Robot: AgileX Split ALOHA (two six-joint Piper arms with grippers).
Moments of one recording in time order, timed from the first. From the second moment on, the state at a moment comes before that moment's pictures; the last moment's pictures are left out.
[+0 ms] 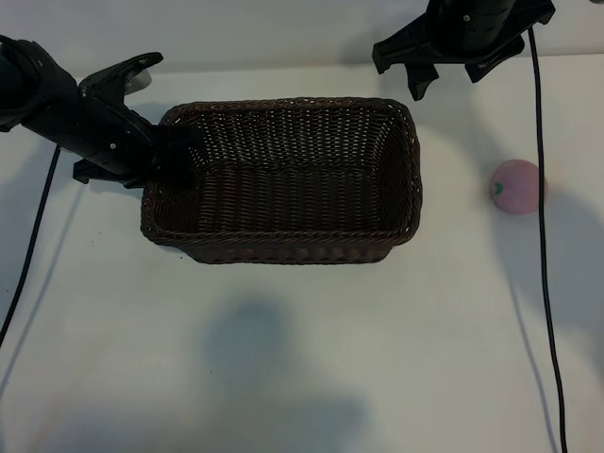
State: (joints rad) left arm -0.09 1.98 -1.24 -0.59 0.62 0.28; right arm 0.50 2.02 -1.91 -0.07 1.22 0.17
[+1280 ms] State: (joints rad) left arm -0.09 1.63 -1.25 -0.31 0.85 0.02; right arm 0.49 2.02 -1.91 -0.07 1.22 0.18
